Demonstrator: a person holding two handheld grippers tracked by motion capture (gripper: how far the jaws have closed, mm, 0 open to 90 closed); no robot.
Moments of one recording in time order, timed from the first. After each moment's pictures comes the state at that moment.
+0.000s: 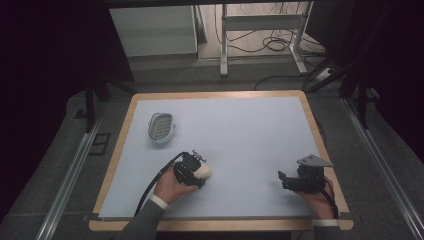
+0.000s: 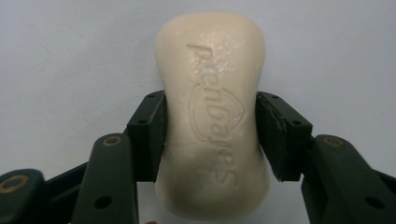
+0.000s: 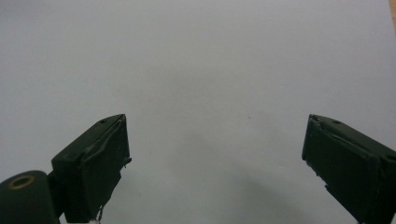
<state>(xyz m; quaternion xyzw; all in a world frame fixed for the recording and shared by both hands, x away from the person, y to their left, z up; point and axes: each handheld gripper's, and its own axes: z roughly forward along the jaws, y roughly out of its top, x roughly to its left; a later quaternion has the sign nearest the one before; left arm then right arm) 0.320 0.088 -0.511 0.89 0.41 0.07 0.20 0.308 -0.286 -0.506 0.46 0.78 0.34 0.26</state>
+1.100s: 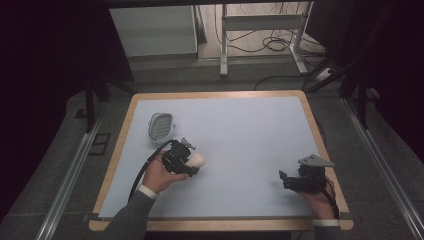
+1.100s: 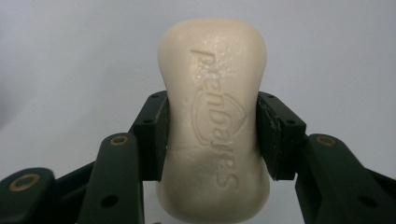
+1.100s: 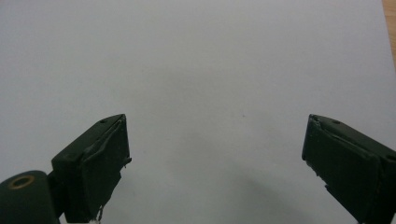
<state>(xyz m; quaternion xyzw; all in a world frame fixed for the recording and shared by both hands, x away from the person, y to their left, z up) 0.333 0.121 -0.470 0.88 0.40 0.06 0.24 0.308 -0.289 -0.506 0.47 0.78 0.34 0.26</state>
